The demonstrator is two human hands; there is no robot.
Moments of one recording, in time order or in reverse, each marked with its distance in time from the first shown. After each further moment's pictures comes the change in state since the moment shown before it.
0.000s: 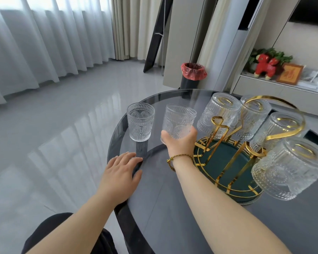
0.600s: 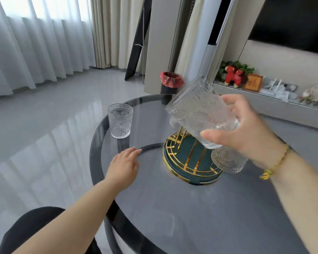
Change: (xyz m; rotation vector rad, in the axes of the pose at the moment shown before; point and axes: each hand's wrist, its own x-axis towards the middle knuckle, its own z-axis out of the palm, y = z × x) left_hand 0.001 0.052 0.008 -0.131 -0.058 0.048; right_hand -0.063 -0.131 -0.200 -0.354 -0.399 -0.388
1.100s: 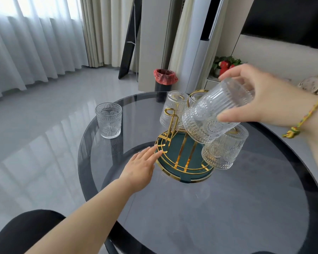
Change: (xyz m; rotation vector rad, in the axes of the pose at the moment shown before) left_hand 0.010 0.047 0.028 0.088 -0.161 0.289; right_hand 0.022 -0.014 -0.064 -0.463 -0.121 -0.050
